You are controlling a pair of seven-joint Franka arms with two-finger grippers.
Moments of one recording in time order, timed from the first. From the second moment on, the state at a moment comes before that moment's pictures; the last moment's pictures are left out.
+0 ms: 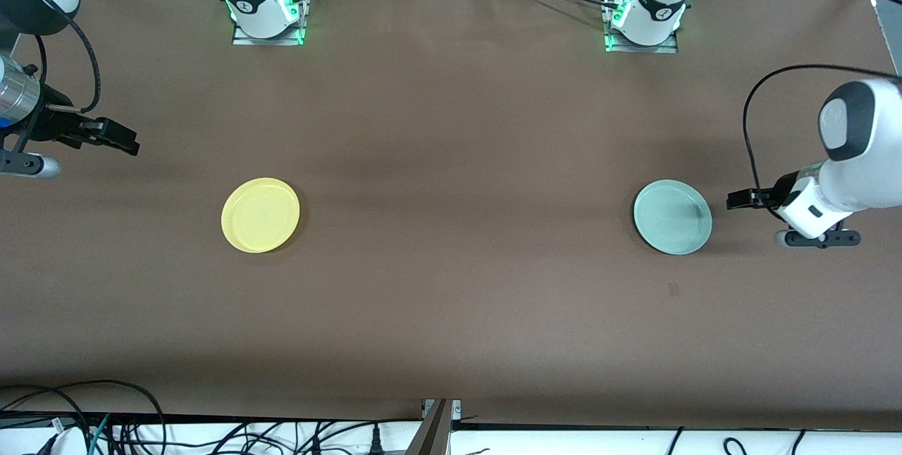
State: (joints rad) left arm 0.45 0.38 -0.34 -1.85 0.12 2.02 0.01; right arm 0.03 0.07 -0.06 -1.70 -0.04 1.70 0.08
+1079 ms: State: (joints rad) left arm 0.55 0.48 -0.34 -2.14 0.22 2.48 -0.02; right arm 0.02 0.08 -0.06 -1.70 -0.04 1.70 0.08
